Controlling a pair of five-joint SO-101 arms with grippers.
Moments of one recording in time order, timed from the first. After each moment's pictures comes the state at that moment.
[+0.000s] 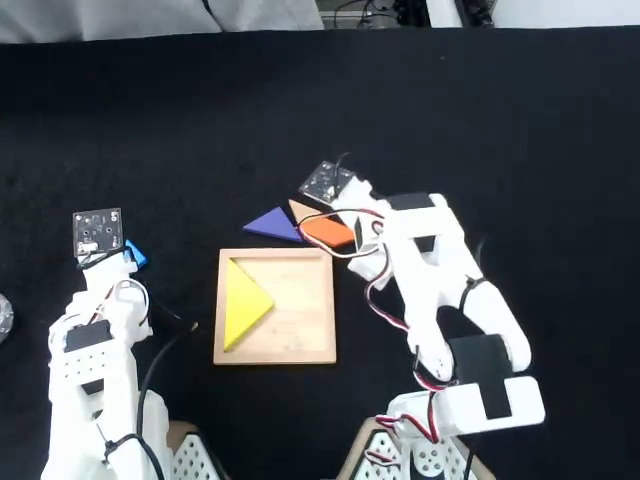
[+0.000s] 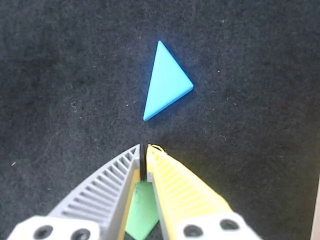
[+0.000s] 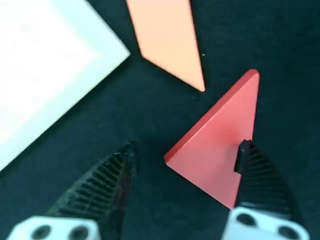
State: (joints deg) left arm -22.9 -51.0 82.9 33.7 -10.6; right arm -7.9 -1.2 36.3 56.8 44.9
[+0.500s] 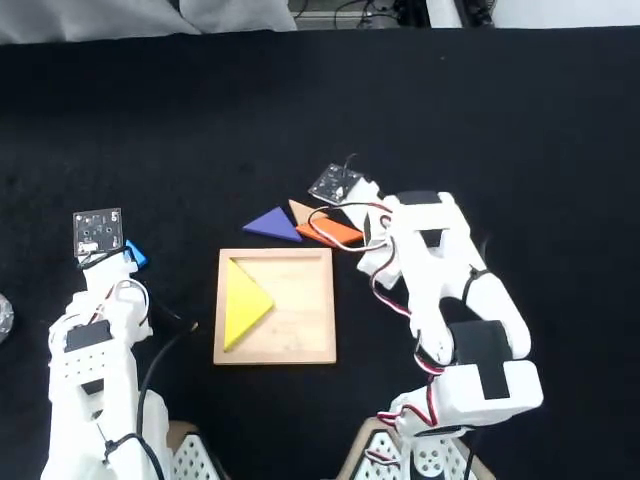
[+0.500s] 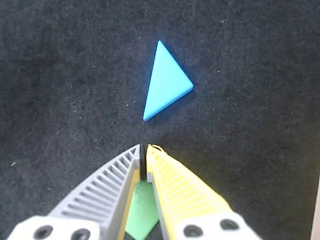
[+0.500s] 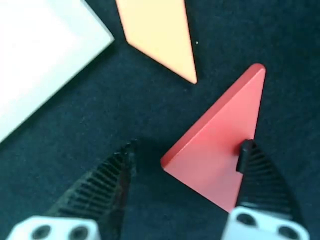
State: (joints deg) left arm -22.9 -51.0 82.9 33.7 -10.6; right arm -4.6 3.8 34.8 56.1 48.6
